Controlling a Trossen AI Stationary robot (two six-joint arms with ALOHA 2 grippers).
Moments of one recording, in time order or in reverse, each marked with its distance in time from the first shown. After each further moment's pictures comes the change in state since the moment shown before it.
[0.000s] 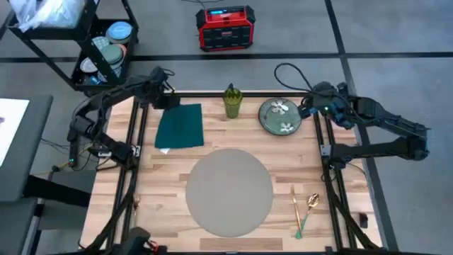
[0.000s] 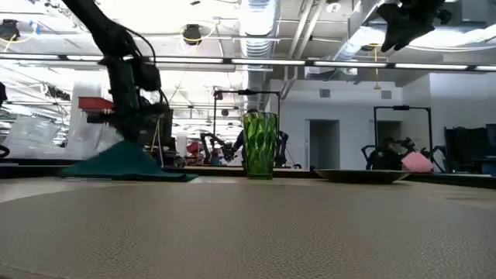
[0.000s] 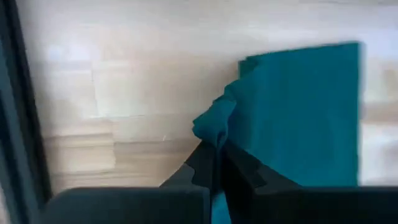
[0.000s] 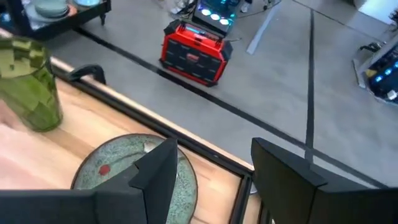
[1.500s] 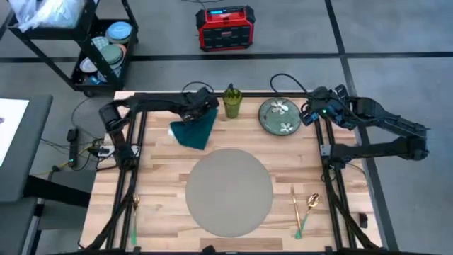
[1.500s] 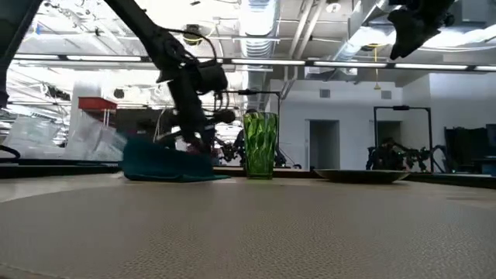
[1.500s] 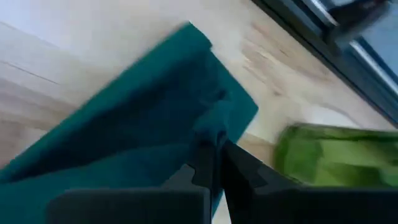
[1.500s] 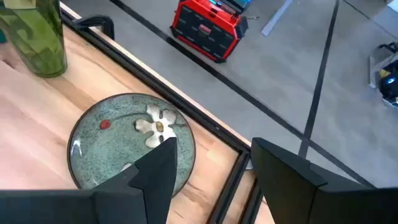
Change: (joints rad) left arm -0.517 0.261 0.177 0.385 -0.239 -0.902; right arm 0.002 0.000 0.000 -0.130 -0.075 -0.017
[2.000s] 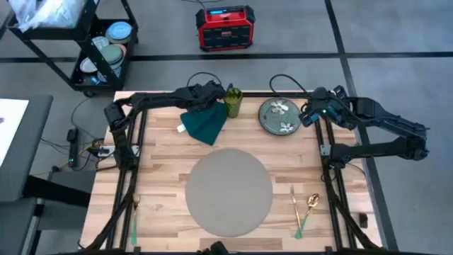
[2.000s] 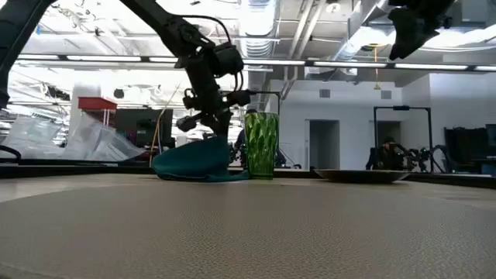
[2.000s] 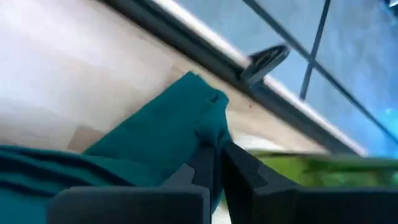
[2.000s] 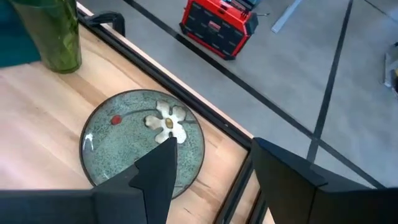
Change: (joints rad) left arm -0.043 0.041 0.165 -0.092 -0.153 -0.012; right arm 0.002 0.000 0.000 0.000 -0.050 0.002
